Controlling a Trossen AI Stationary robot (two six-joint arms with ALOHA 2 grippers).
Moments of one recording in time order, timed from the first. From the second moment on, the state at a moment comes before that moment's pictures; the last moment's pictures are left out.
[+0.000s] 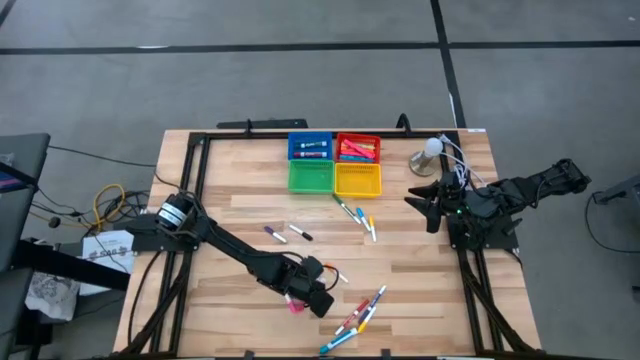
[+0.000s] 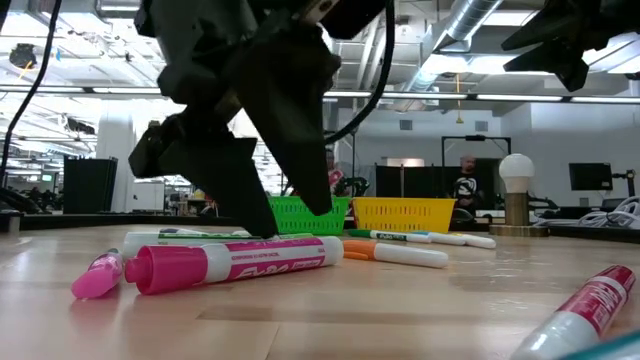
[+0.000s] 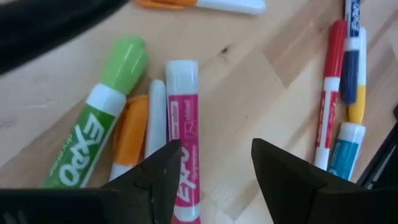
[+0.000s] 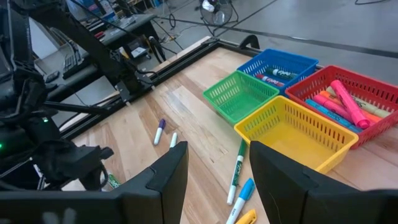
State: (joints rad) left arm -0.50 2.01 1.33 -0.39 -0.15 -1.27; right arm 0.37 0.46 0.54 -0.49 0.65 0.62
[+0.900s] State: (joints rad) left arm -0.46 2.01 1.29 -0.38 -0.12 -1.30; right arm 0.37 0.46 0.54 -0.49 0.65 0.62
